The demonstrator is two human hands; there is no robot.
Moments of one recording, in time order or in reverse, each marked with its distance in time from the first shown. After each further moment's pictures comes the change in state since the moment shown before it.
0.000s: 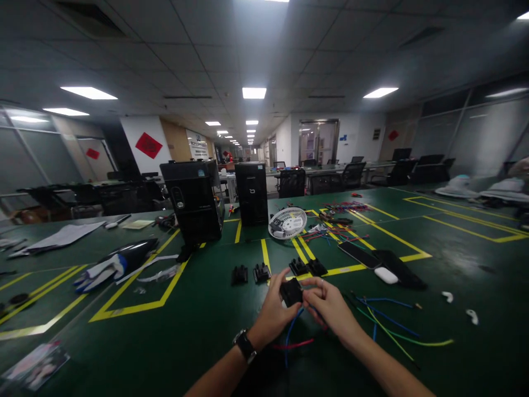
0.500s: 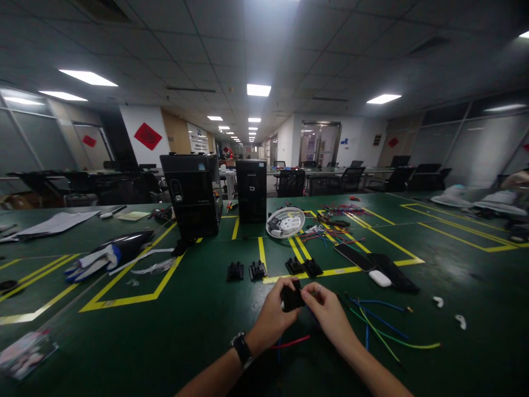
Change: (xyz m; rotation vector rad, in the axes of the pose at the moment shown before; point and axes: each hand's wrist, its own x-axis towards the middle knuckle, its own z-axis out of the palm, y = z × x) left_hand -0.006 0.015 0.010 -0.107 -0.055 -0.051; right_hand -0.008 0.003 -0.006 -0.235 0.117 -0.171
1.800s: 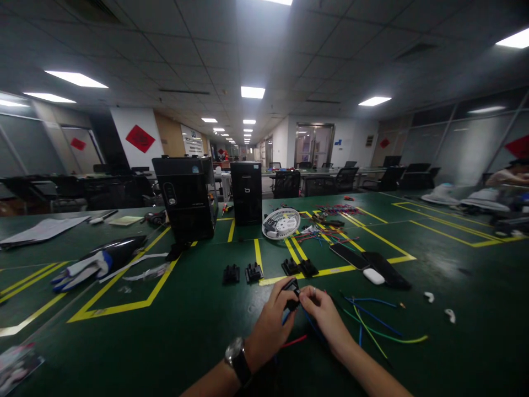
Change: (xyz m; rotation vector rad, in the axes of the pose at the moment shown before) left_hand -0.013 0.010 -0.001 0.353 -0.031 0.256; right_hand -0.004 -0.004 0.001 0.130 -0.025 0.010
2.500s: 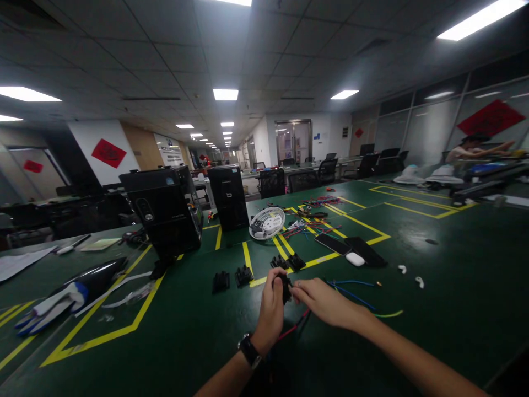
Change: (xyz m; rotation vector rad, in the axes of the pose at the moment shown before) left_hand 0.030 0.022 0.022 -0.395 0.177 -0.325; right_hand -0.004 -0.047 -0.038 -0.652 -0.331 -0.210
